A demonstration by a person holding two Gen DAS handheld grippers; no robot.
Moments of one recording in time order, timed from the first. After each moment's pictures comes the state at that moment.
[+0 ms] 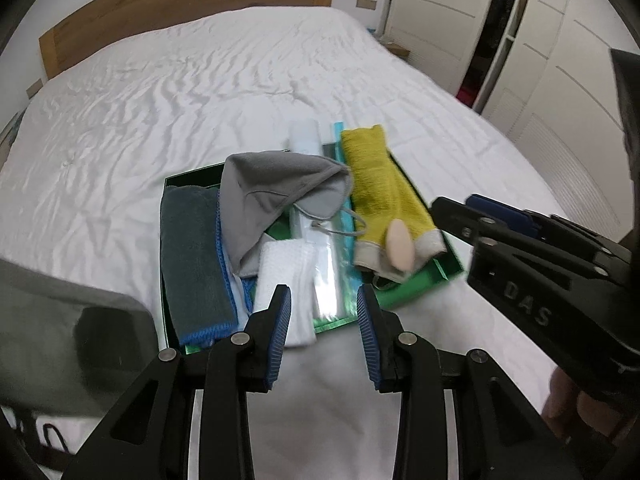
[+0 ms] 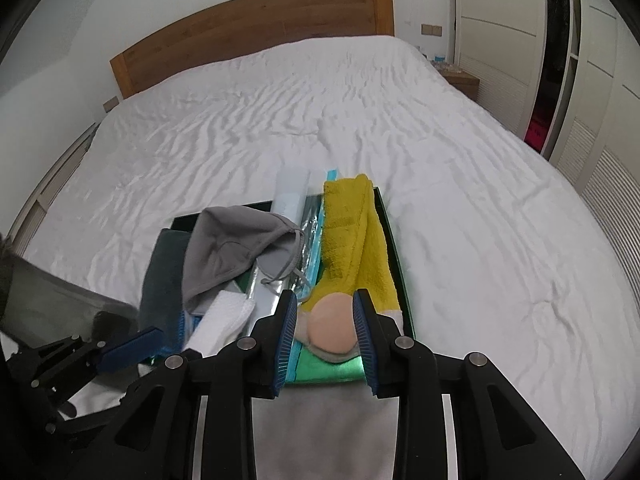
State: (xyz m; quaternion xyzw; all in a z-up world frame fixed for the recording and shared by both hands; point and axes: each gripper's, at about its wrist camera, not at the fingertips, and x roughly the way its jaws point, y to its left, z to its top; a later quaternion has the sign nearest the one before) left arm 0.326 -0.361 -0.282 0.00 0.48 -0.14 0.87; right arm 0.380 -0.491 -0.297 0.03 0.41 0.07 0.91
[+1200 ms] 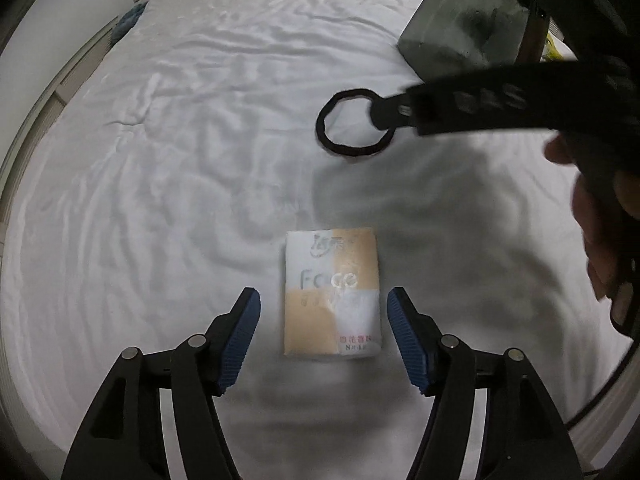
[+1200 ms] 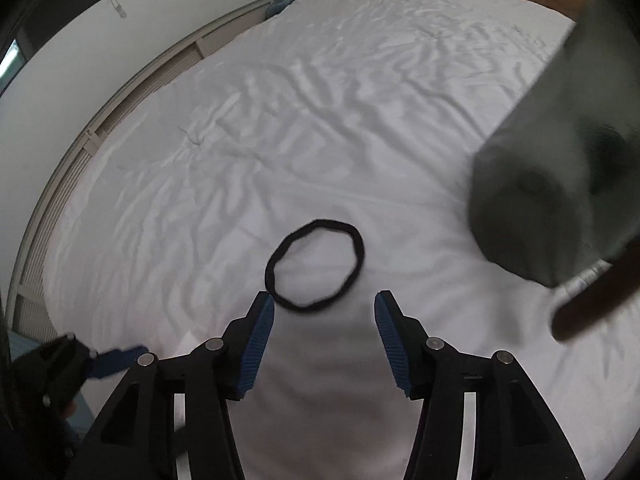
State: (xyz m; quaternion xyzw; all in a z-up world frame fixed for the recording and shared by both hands) left arm 0.067 -0.017 -0.360 0.02 0.58 0.02 0.81; right arm 0.220 -0.076 -0.373 -0.08 0.50 0.35 0.79
